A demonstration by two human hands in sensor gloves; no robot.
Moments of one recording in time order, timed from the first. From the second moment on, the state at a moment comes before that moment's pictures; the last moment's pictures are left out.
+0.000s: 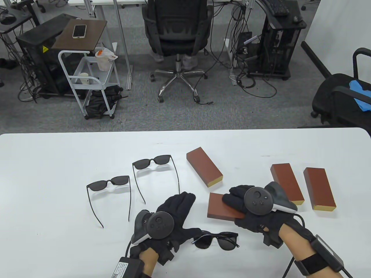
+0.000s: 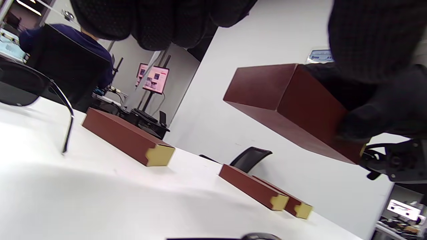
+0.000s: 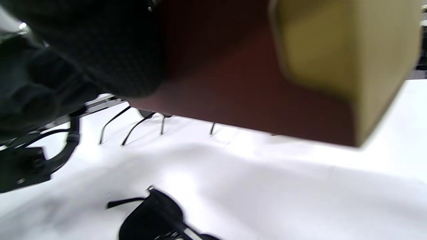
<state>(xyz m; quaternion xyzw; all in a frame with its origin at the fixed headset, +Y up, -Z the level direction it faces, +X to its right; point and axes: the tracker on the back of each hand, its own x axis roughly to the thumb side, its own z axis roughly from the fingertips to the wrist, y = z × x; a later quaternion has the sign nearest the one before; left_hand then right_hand) -0.105 -0.703 -0.295 0.05 -0.29 0.26 0.92 0.166 -0.649 -0.317 0.32 0.08 0.94 0.11</state>
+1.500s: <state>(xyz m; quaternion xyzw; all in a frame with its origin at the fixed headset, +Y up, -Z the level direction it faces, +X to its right) -0.121 -0.721 -0.311 -0.09 -0.25 0.33 0.90 0.231 -0.705 -0.323 0.24 0.07 0.92 0.31</state>
